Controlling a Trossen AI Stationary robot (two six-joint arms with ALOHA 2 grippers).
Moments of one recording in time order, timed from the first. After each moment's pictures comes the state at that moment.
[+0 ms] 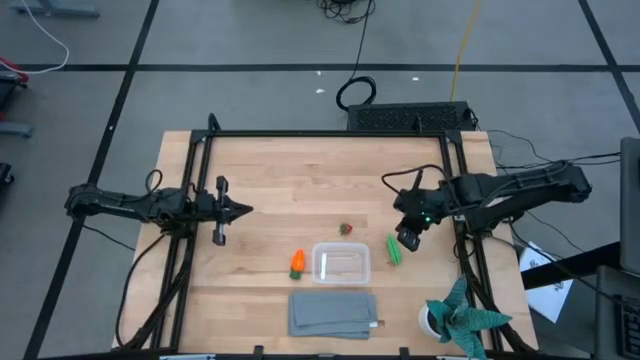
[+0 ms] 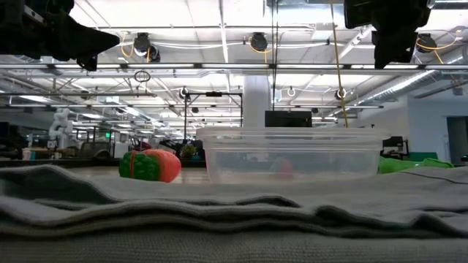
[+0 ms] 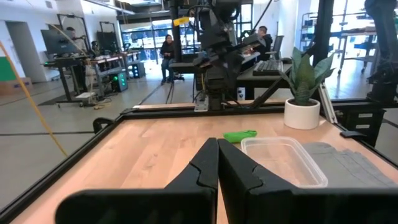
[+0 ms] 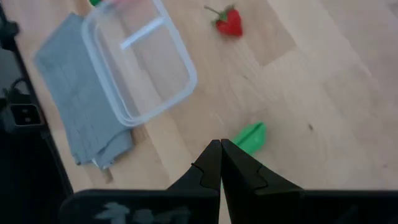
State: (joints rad) left arm -0.13 0.25 0.12 0.16 -0.16 0.07; right arm 0.14 1.10 0.97 -0.96 -0.05 0.71
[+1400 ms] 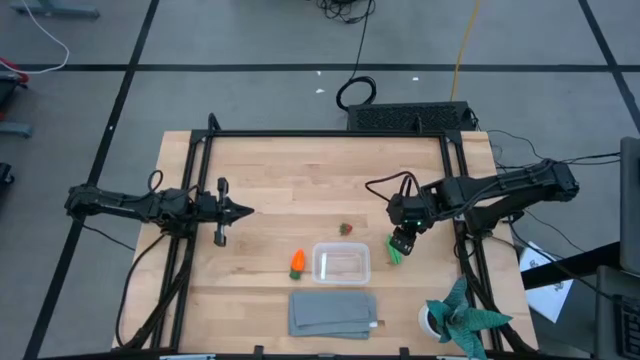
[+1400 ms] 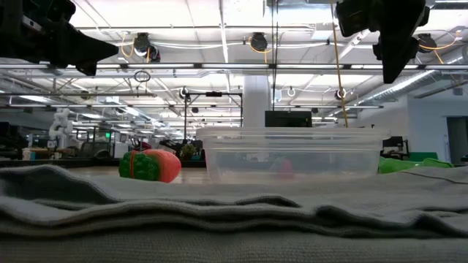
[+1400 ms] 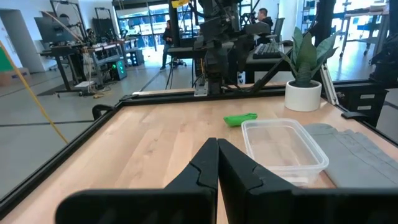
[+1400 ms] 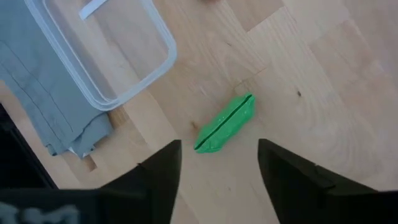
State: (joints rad) left arm -0.13 0.25 0.12 0.09 -0.16 0.08; right arm 0.17 1.25 1.08 -1.10 -0.05 0.78
